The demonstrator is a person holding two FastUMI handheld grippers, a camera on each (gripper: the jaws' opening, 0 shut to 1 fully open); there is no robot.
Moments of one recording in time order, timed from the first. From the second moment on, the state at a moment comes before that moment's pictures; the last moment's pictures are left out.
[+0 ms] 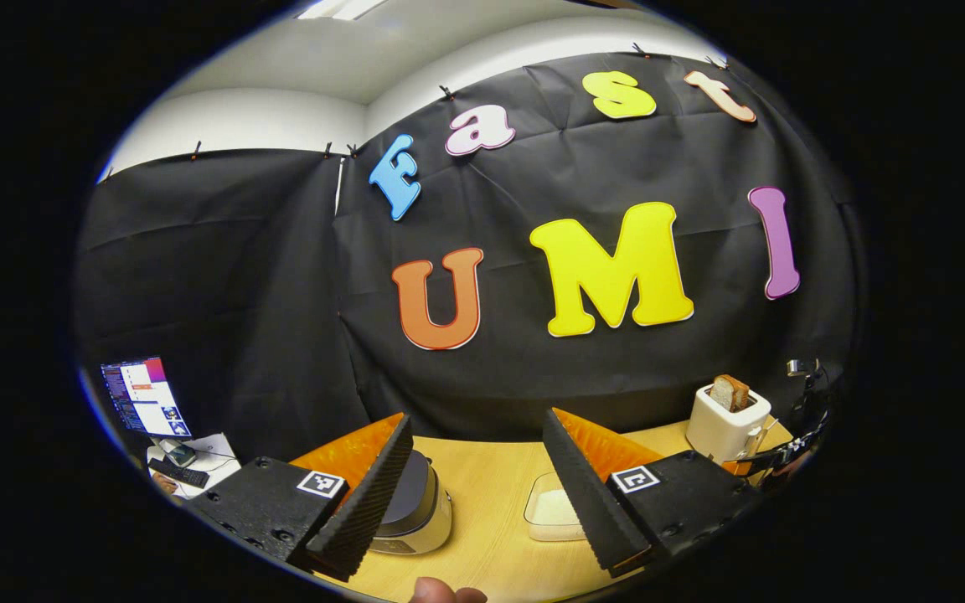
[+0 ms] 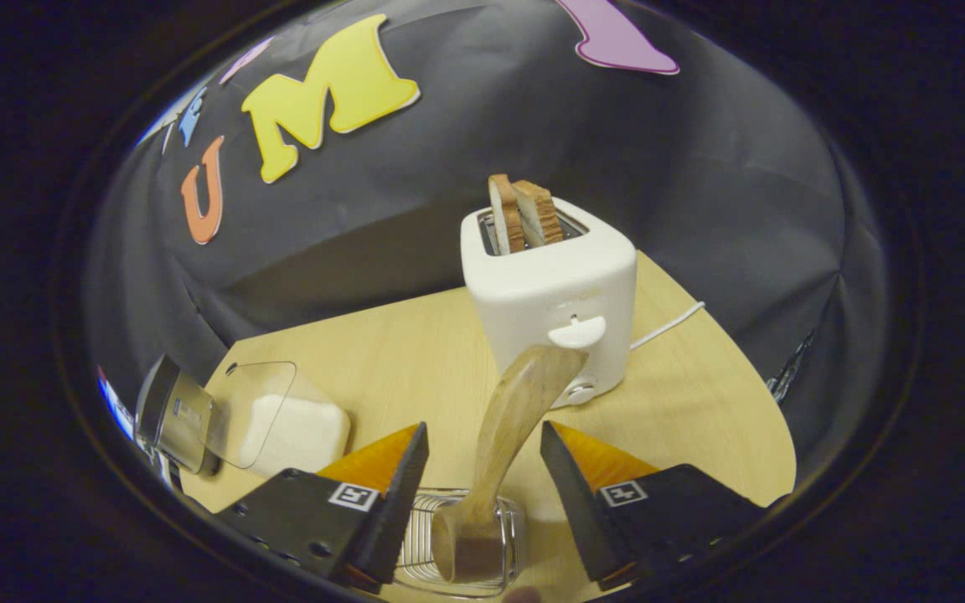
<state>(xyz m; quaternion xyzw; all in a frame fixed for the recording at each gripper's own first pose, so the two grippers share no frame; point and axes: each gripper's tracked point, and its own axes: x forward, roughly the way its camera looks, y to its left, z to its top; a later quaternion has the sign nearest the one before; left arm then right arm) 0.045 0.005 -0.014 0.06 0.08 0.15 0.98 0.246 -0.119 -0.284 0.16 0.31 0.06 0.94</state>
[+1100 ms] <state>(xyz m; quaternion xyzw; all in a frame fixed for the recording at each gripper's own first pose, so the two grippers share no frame) 0.021 0.086 -0.071 0.00 0.14 0.20 0.97 0.237 -0.117 -0.285 0.17 0.32 0.06 0.93</state>
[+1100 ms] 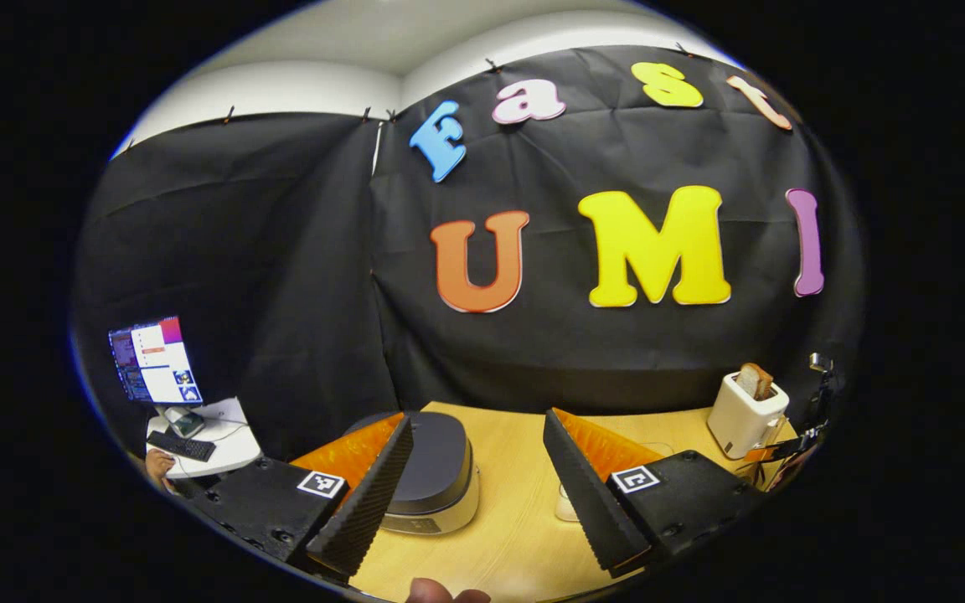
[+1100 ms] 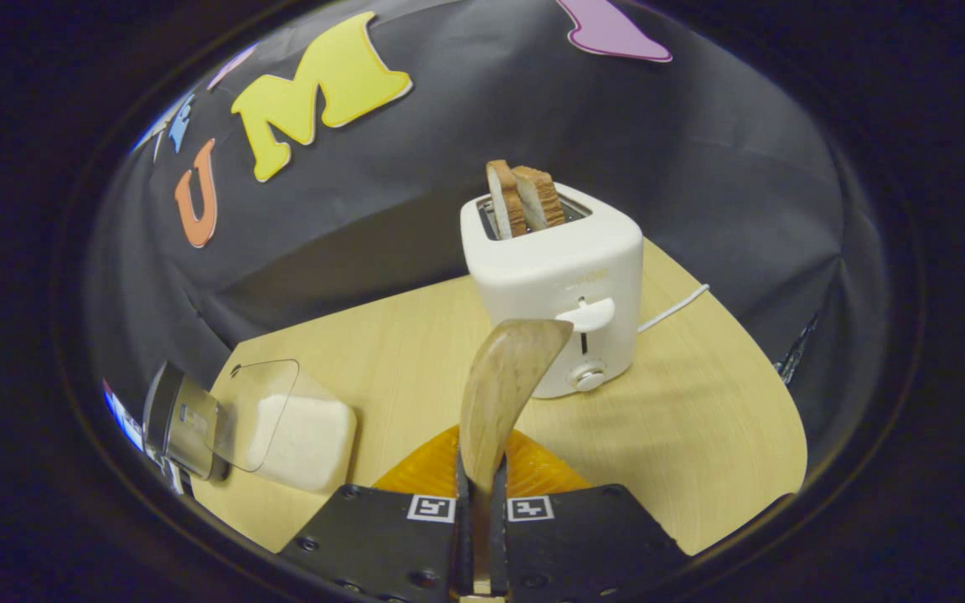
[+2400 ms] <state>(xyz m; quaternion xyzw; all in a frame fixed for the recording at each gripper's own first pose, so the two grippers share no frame) 0.031 0.217 -0.246 -0.10 0.39 0.19 0.90 0.231 -0.122 -0.281 0.17 0.31 0.05 0.93</state>
